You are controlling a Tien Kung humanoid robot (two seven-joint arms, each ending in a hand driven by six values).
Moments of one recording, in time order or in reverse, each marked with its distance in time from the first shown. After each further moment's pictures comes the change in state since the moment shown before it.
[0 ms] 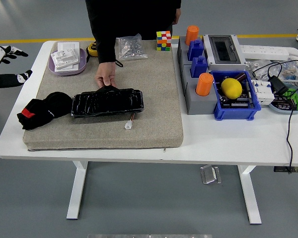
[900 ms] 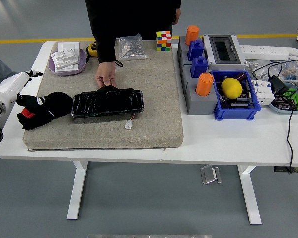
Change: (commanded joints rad) left arm -0.092 -0.139 0.112 0.240 0.025 -0.023 0.020; right arm 0.001 -0.007 -0.117 0.000 0.115 -0.010 0.030
